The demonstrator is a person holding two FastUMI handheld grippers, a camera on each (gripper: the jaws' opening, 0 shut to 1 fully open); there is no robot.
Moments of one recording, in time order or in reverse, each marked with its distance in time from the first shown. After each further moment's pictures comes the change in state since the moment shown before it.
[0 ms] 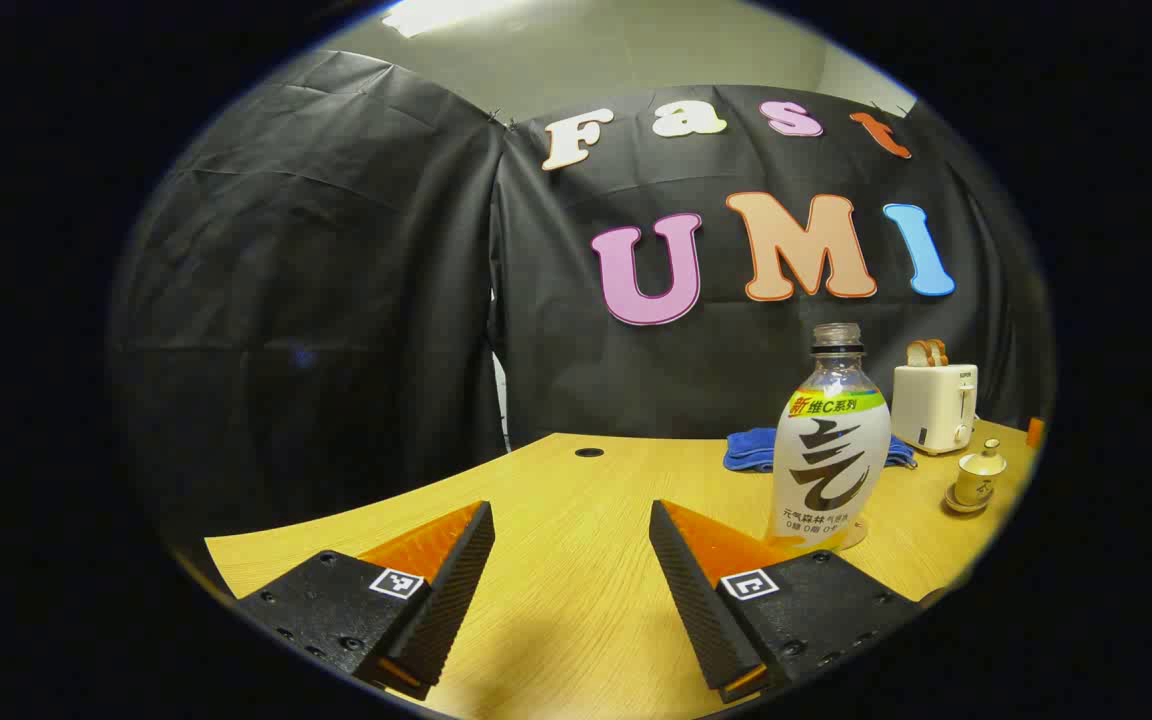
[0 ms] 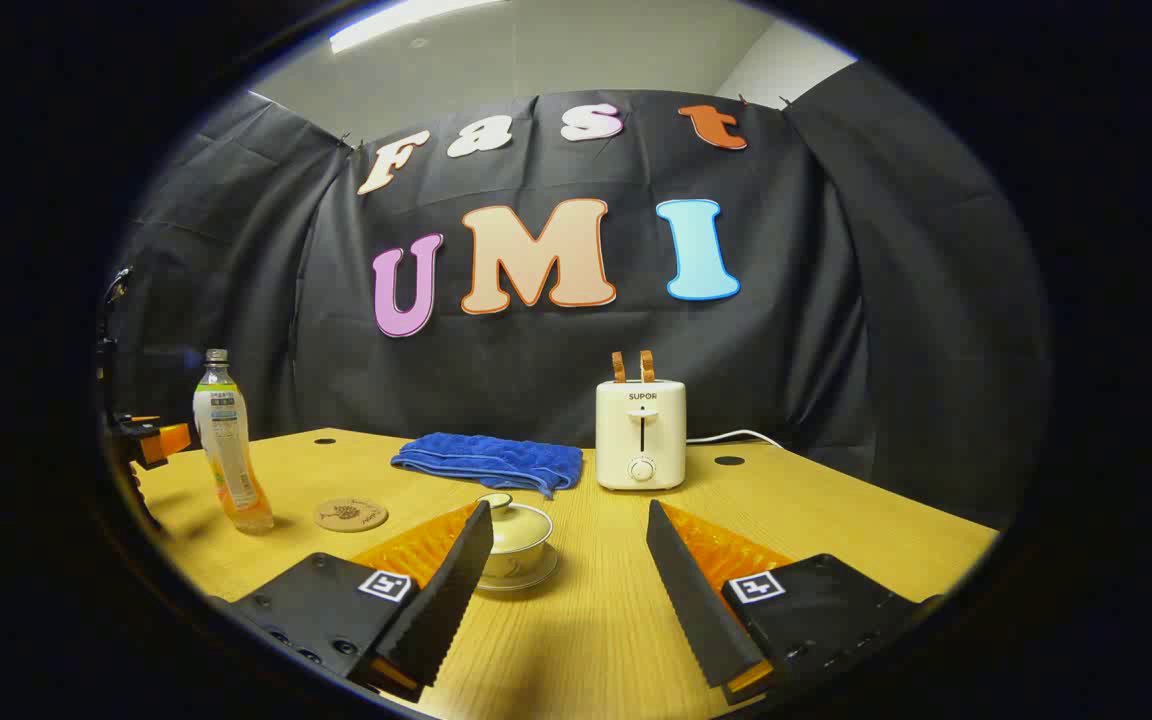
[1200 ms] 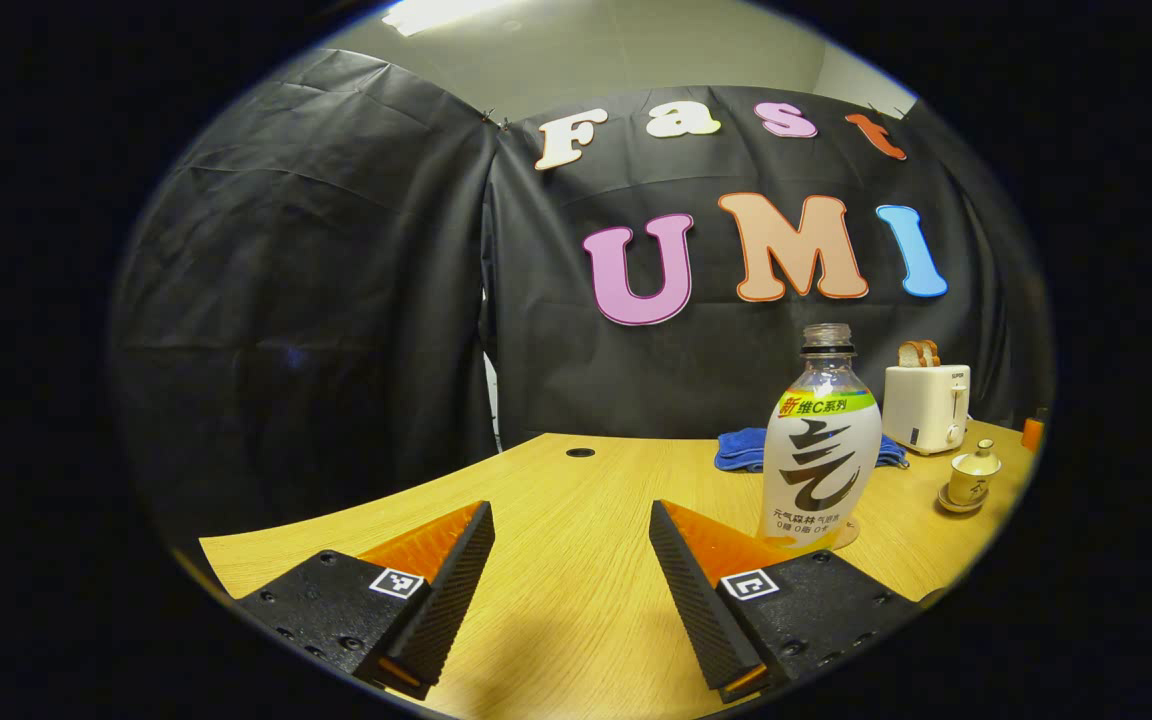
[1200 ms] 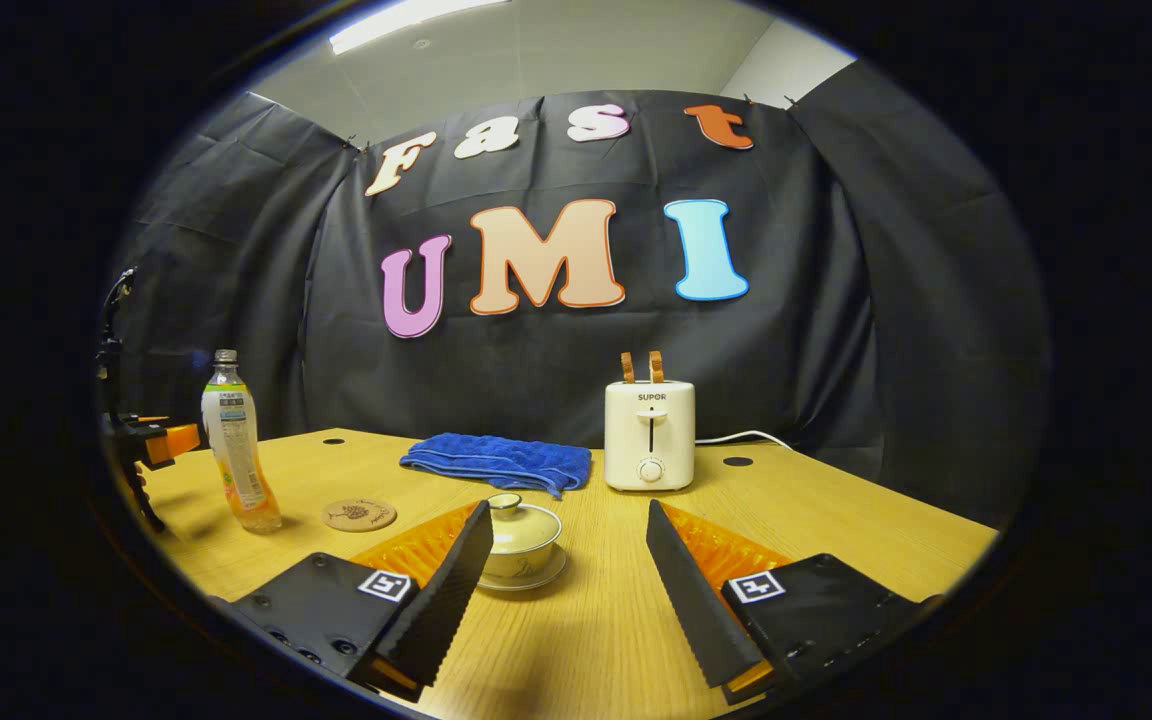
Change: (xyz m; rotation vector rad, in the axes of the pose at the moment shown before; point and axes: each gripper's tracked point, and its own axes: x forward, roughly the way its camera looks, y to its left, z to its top) left arm -0.001 -0.003 0.002 -0.001 0.001 -0.029; right arm 0.001 0.006 -0.001 0.001 -0.001 0.043
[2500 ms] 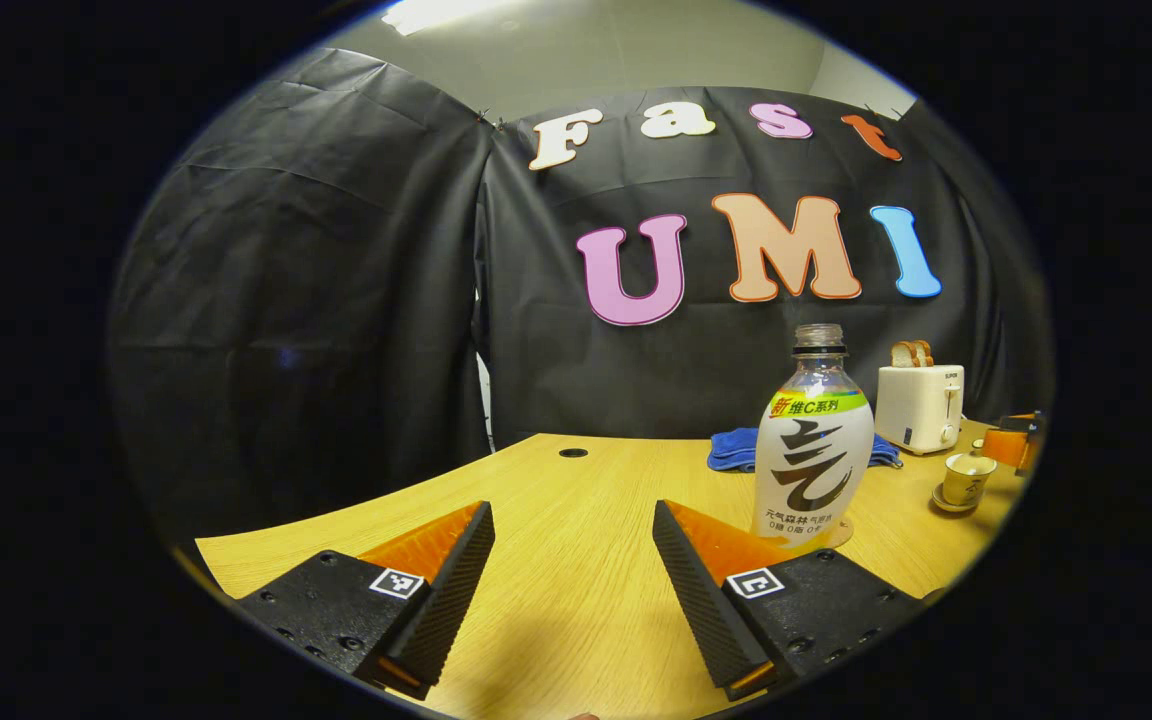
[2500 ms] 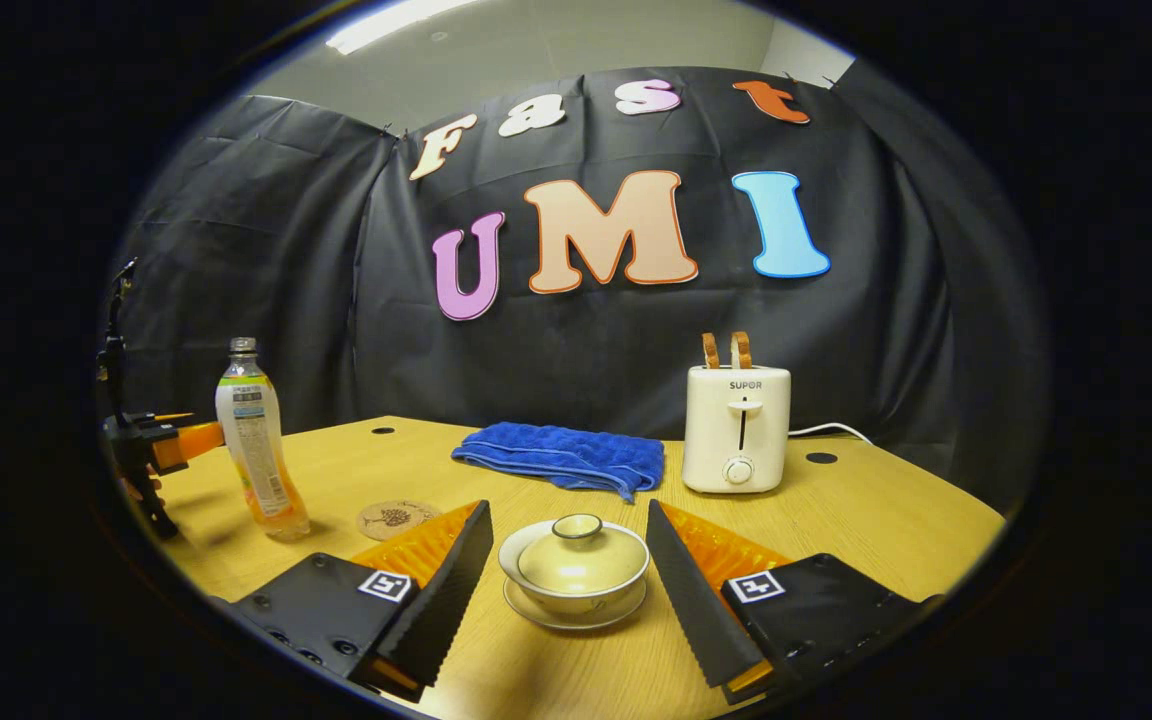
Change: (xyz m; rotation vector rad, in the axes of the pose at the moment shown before) left arm 0.001 -0.007 -0.001 -0.002 -0.002 -0.021; right arm 0.061 0.057 -0.016 -0.005 0.068 0.165
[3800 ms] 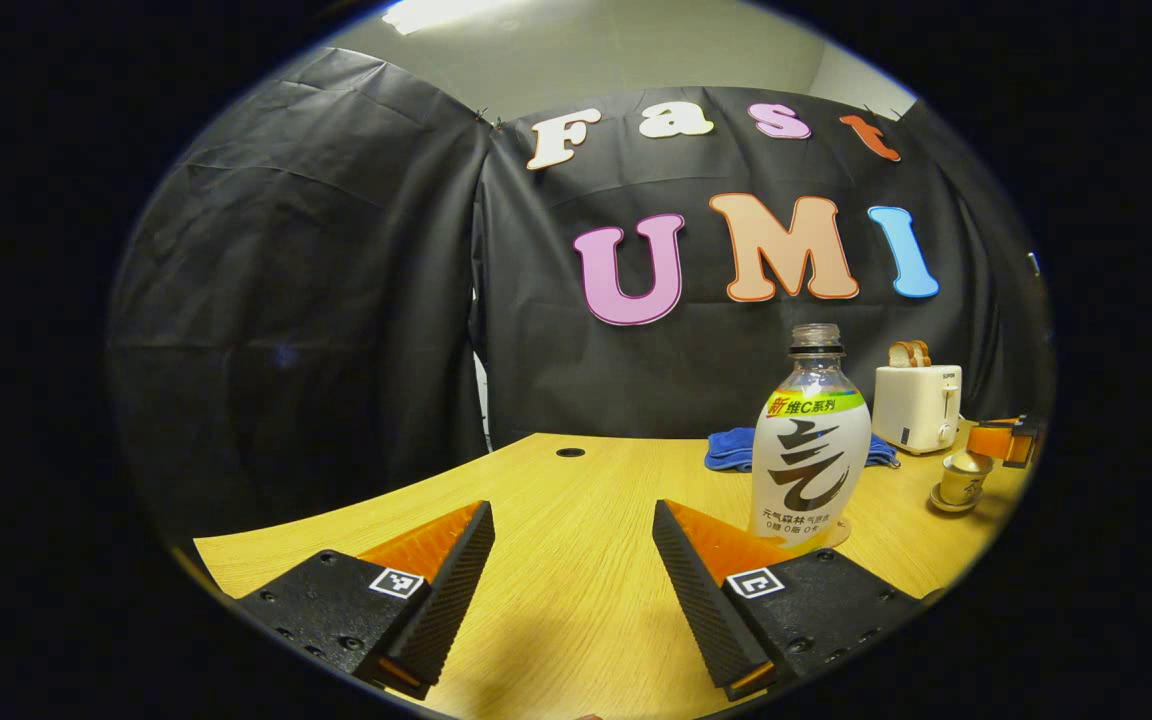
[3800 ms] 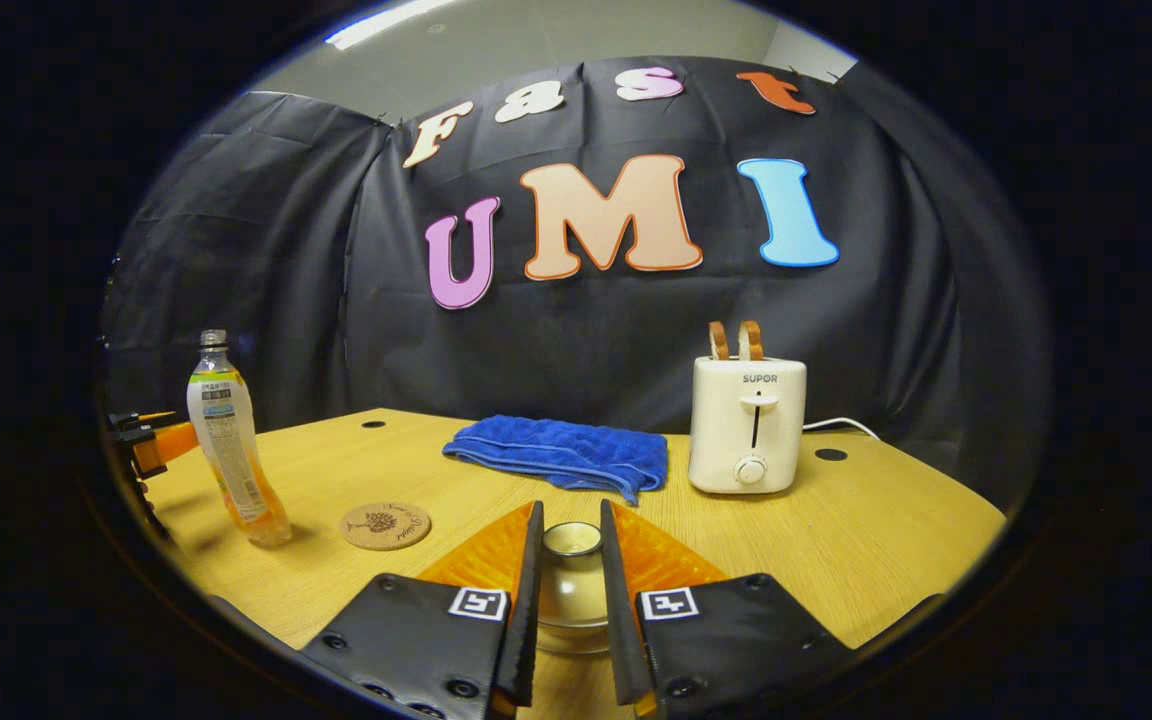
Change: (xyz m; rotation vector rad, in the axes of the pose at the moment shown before) left arm 0.001 -0.001 -0.001 -0.001 -0.001 -0.006; right arm 0.019 -0.002 0.003 0.001 -0.001 -0.021
